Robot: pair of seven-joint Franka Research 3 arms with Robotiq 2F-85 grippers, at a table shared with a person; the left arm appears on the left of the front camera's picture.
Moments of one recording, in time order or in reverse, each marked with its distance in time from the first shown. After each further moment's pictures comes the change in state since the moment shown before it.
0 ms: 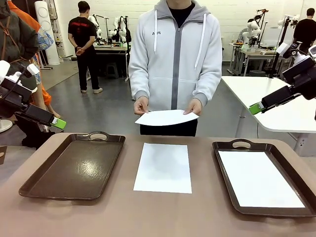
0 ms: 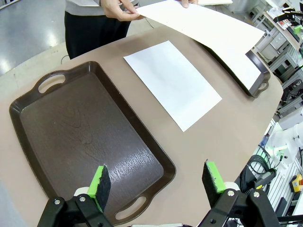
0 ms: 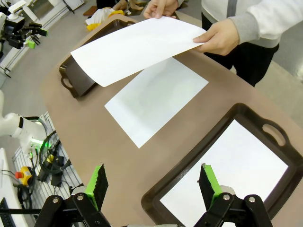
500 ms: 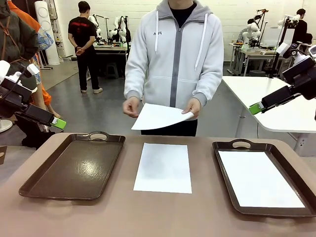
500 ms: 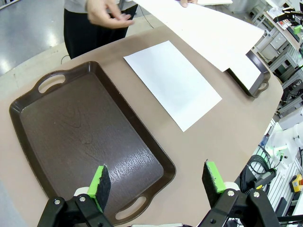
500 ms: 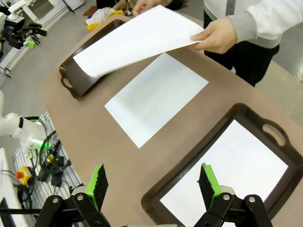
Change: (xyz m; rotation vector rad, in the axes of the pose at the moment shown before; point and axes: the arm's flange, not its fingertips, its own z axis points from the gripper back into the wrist) left arm 0.000 0.000 0.000 0.000 0.000 0.000; right arm 0.000 0.000 0.000 0.000 0.000 0.000
